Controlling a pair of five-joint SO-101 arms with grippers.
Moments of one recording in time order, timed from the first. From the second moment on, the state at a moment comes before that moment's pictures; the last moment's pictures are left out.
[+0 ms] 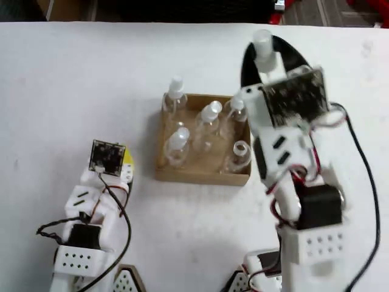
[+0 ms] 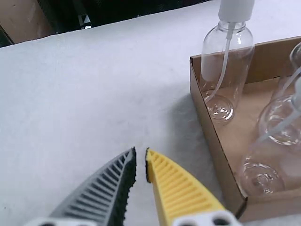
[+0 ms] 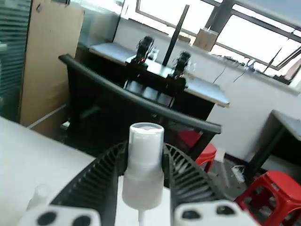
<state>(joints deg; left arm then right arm) -0.9 -85.0 95.4 26.9 -5.9 -12.7 -50.7 18.0 40.2 21.8</state>
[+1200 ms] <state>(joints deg) -0.9 -85.0 95.4 26.9 -5.9 -15.4 -58.9 47.6 23.5 19.7</state>
